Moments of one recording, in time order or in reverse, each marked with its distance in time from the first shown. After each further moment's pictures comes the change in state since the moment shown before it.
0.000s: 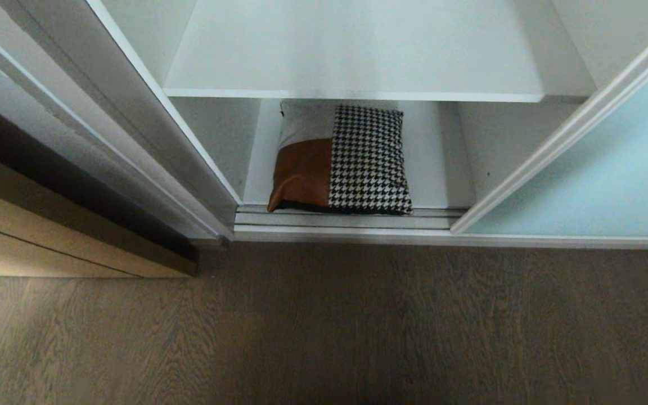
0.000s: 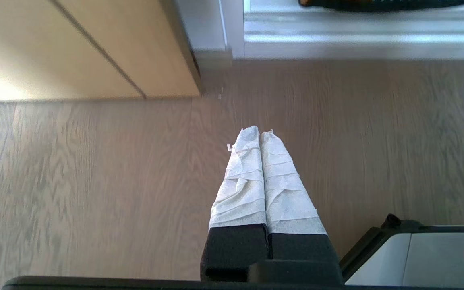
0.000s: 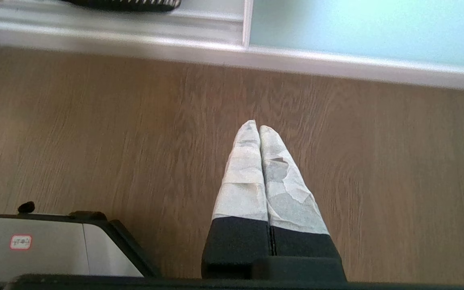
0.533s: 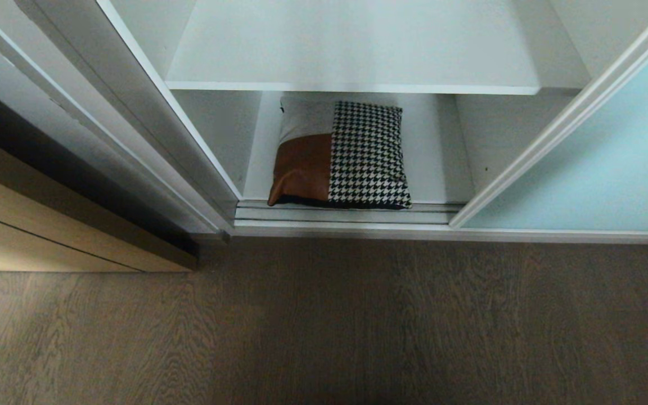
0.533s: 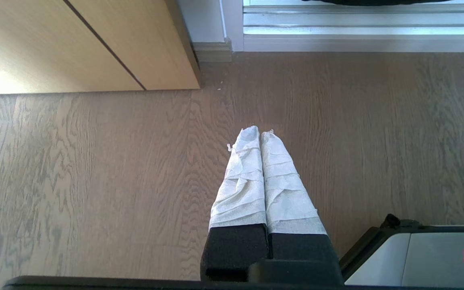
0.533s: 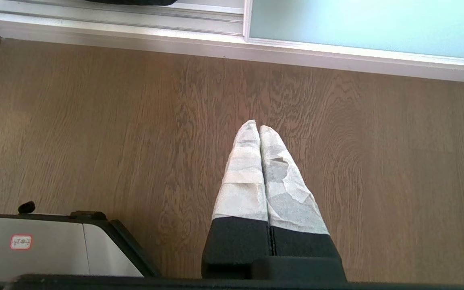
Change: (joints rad) left arm 0.000 0.000 0.000 0.000 -0.001 -0.001; right arm 0.000 0.000 0.000 0.000 0.000 0.000
